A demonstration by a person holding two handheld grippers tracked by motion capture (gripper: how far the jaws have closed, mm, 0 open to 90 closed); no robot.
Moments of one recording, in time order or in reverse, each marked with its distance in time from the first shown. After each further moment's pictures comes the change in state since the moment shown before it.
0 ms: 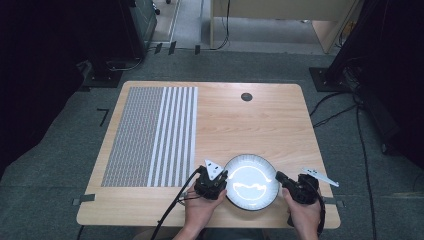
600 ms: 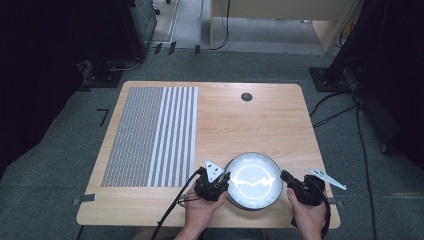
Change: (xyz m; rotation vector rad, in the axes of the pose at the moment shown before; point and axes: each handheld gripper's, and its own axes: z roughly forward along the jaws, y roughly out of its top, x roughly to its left) left arm -0.004 0.000 -0.008 -0.042 -0.034 0.004; right arm -0.002 0.005 -0.016 -0.053 -0.010 0.006
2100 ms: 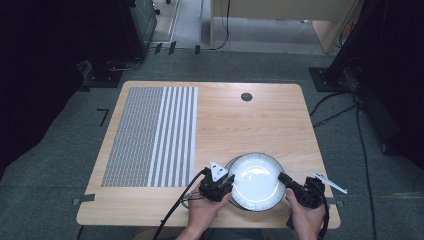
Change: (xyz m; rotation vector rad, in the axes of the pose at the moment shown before) left arm 0.001 -0.005 0.016 0.041 -0.076 -0.024; right arm -0.003 -0.008 0.002 0.010 0.039 0.166
